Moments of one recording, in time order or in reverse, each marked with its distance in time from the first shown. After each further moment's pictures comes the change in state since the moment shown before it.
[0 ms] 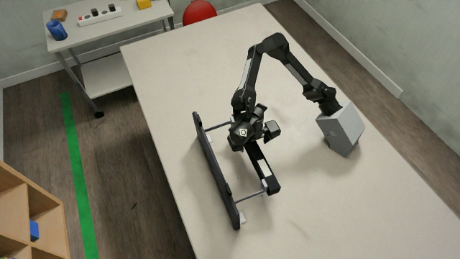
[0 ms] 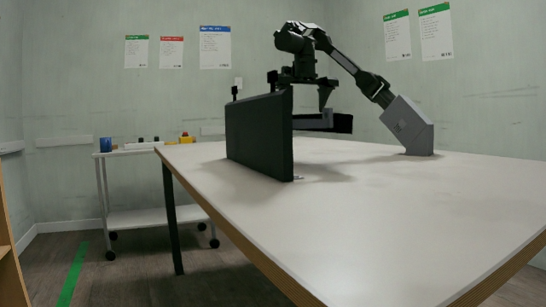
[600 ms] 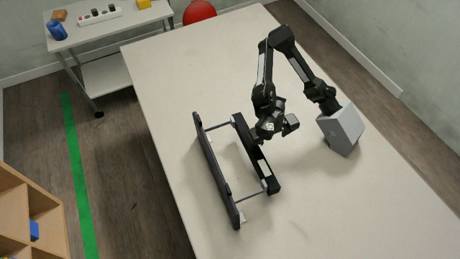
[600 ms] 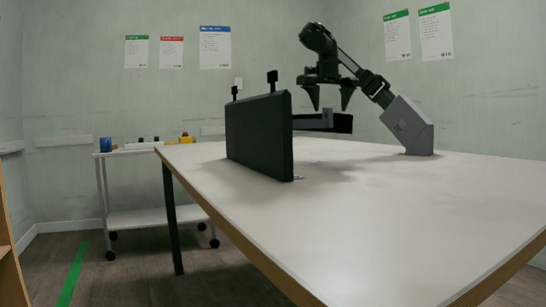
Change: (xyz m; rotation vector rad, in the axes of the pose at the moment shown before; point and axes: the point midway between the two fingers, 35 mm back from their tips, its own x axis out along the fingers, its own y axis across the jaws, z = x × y) arm -0.004 -0.076 -0.004 -0.023 -0.003 -0.007
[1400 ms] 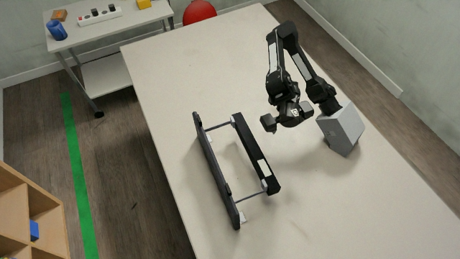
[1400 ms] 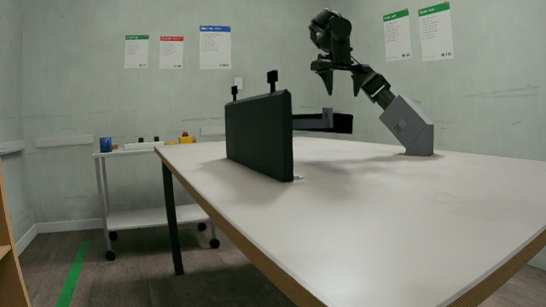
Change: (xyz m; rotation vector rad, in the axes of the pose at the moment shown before) arm -0.045 -0.048 0.003 0.019 0.002 0.008
